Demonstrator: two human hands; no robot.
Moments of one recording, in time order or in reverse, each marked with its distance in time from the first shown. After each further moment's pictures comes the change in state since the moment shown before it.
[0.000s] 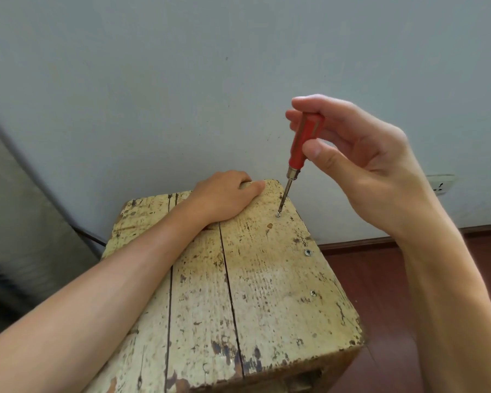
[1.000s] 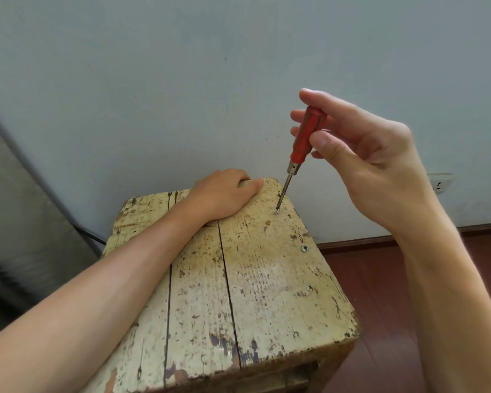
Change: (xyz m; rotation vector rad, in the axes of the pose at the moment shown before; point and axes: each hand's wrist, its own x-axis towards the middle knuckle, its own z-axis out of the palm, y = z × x) left_hand -0.002 0.003 -0.001 0.011 -0.003 -0.013; right_hand -0.002 -0.003 -0.003 -0.010 0.086 0.056
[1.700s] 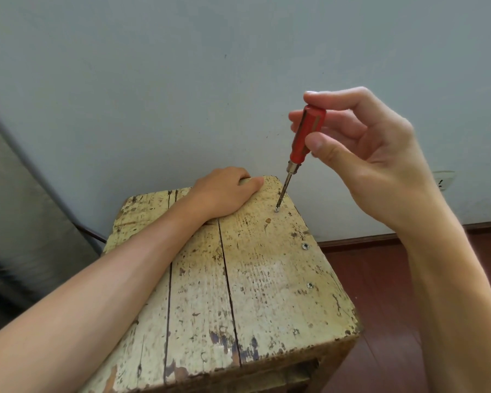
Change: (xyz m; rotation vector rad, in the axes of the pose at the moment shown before) left_hand 0.000 0.000 0.000 -0.002 0.001 0.005; right_hand -0.003 -0.006 0.000 0.054 -0.016 0.010
